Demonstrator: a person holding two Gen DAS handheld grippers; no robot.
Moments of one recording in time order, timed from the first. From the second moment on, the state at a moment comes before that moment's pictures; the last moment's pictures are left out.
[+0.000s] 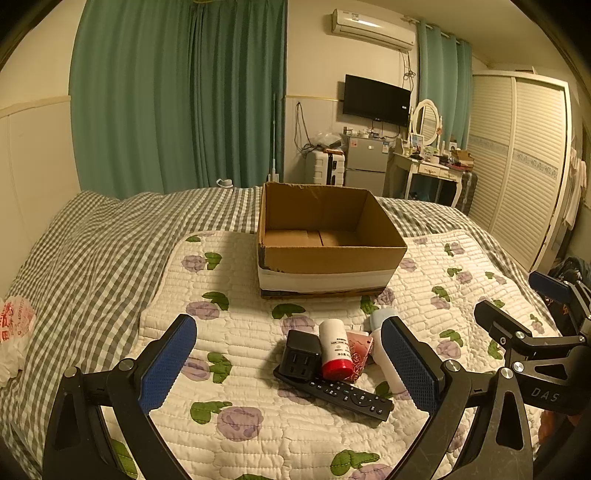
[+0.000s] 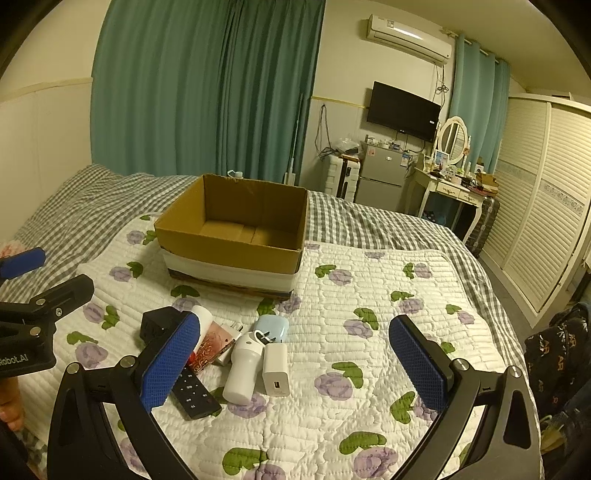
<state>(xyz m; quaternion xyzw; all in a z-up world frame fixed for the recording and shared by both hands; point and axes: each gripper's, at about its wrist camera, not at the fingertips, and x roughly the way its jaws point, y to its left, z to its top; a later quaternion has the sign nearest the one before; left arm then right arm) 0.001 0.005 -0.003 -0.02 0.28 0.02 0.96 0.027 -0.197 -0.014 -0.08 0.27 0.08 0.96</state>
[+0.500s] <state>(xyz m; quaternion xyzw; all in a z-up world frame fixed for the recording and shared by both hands) 0.005 0.005 -0.004 -0.02 0.28 0.03 0.96 0.028 -0.193 -0.019 -0.08 0.28 0.09 0.95</state>
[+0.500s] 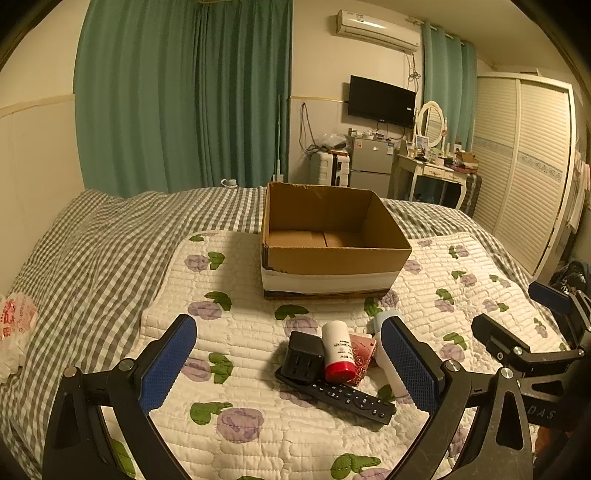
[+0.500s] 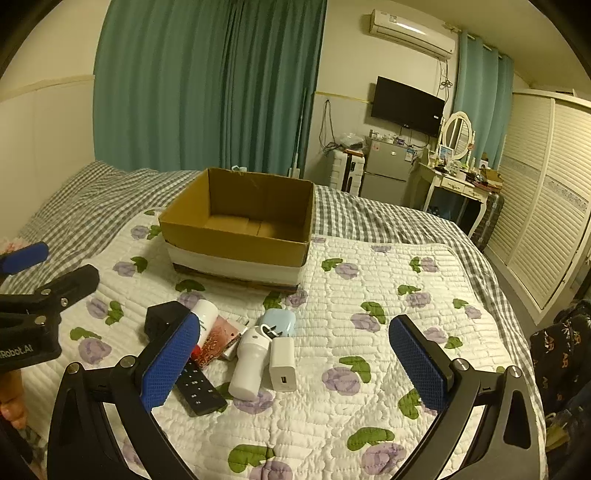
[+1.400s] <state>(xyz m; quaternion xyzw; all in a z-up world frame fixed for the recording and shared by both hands) 0.012 0.003 -0.015 -0.02 0.29 0.04 0.96 0.031 -0.193 -0.033 -0.08 0.28 0.09 0.95</state>
